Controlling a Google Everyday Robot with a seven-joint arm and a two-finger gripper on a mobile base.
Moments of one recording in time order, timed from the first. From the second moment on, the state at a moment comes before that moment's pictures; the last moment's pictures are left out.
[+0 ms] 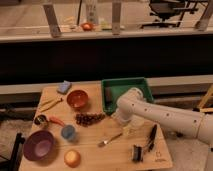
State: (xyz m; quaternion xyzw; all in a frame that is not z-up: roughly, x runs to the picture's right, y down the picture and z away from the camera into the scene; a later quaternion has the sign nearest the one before) arm 0.088 0.204 0.839 -0.30 -0.14 -0.22 0.92
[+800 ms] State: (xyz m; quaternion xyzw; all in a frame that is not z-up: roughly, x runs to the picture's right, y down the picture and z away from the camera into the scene) arm 0.055 0.195 0.765 -0.25 -0.14 -0.22 0.93
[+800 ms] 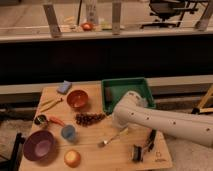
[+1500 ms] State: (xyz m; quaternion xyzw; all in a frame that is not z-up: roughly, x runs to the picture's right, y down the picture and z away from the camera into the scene) arm 0.012 0.233 0.778 -0.29 -0.16 -0.20 0.92
